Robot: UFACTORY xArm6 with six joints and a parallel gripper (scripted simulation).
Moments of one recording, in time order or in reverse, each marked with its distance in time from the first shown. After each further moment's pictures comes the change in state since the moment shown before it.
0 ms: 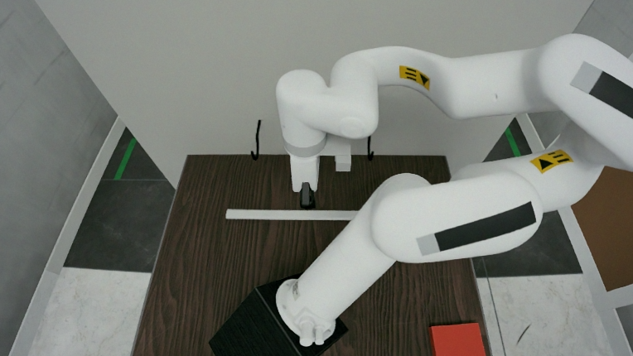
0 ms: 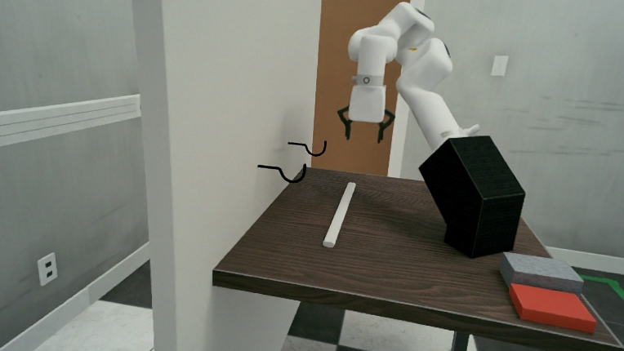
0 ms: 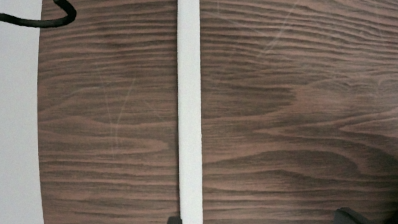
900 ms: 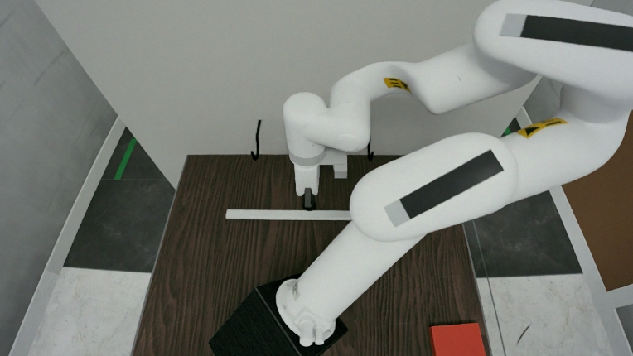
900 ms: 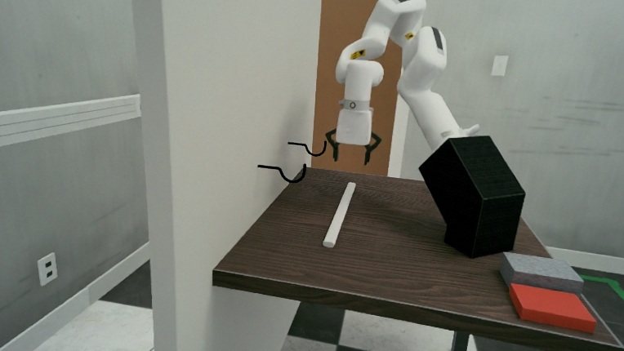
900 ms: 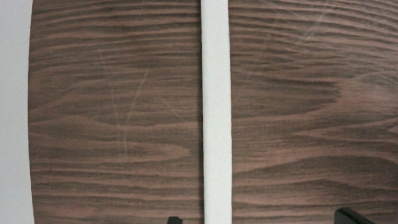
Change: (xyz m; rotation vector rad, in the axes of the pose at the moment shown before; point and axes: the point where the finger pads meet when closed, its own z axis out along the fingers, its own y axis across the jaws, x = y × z) arm 0.000 -0.032 0.071 0.002 -0.002 0.001
